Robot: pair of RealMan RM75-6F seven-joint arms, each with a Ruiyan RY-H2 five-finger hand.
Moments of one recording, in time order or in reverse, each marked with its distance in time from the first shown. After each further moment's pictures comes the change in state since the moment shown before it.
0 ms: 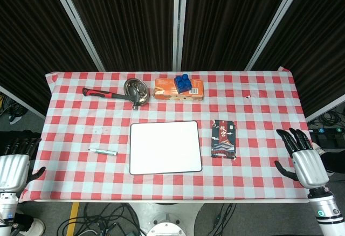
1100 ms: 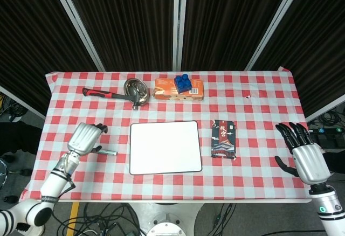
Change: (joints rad) left arm -0.436 -0.201 -0.115 0.051 -0.145 -0.509 0.232; right arm 0.025 0.031 0.019 -0.004 -0.015 0.009 -0.014
